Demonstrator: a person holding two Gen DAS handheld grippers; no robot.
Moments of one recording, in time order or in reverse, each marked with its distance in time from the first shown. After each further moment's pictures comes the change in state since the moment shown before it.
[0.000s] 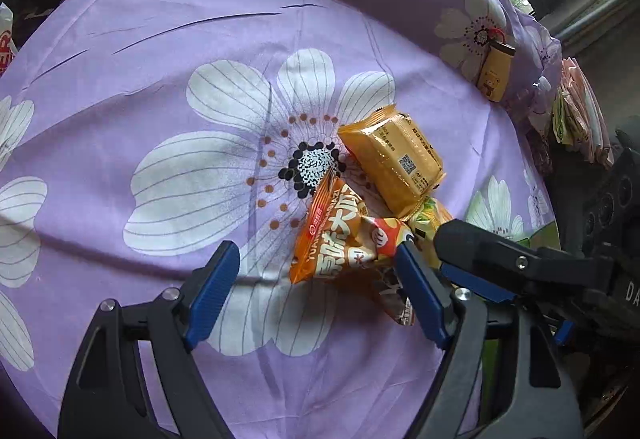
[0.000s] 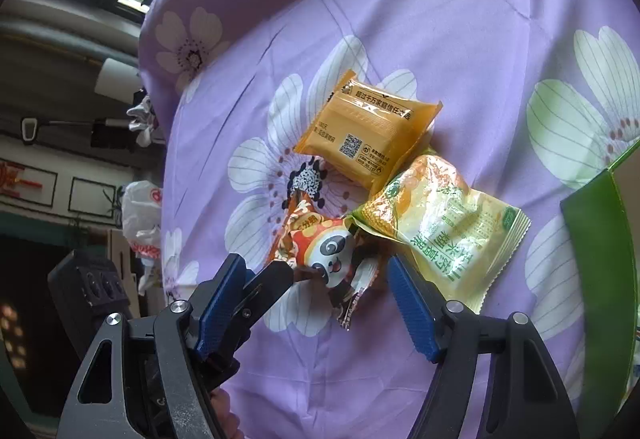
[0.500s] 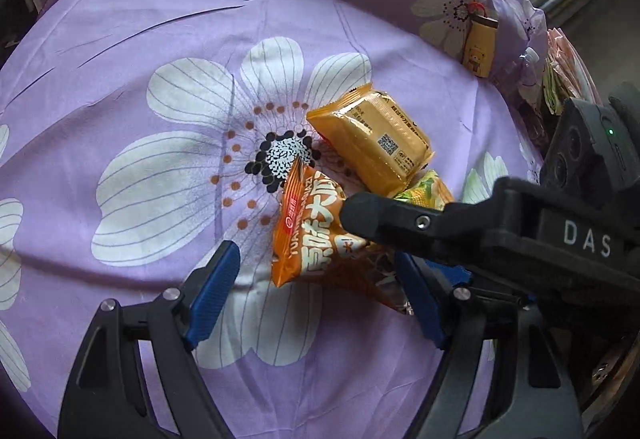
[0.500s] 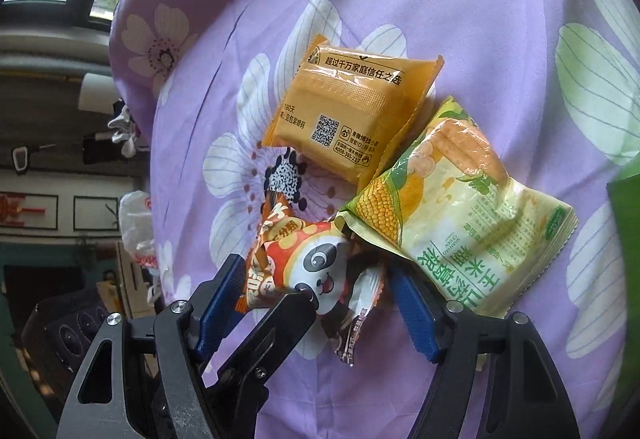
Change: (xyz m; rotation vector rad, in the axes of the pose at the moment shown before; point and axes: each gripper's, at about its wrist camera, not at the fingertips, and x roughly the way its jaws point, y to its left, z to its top) left arm 0.015 -0.014 -0.006 0.099 0.016 -0.024; right arm 0.035 -0.017 0.010 0.092 0.066 0.024
